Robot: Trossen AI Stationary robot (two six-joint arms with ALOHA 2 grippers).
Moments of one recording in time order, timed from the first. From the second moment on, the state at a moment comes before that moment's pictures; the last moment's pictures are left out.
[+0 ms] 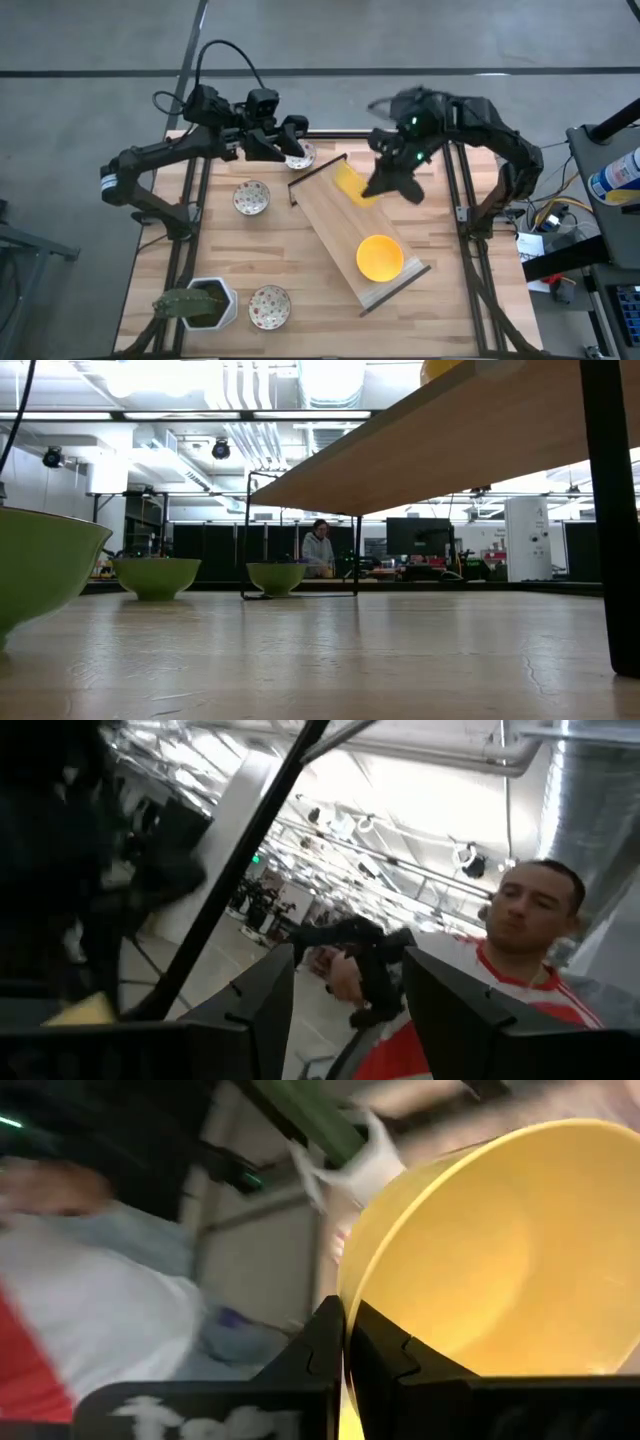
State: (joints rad) left arm 0.36 1.39 1.43 0.73 1.02 -1.14; right arm -0.12 1.67 2.28 -1.33 -0.55 0.34
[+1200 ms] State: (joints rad) left arm 0.37 1.38 1.44 0.73 0.73 -1.14; right arm 0.44 1.75 1.98 -1.57 -0.01 0.58
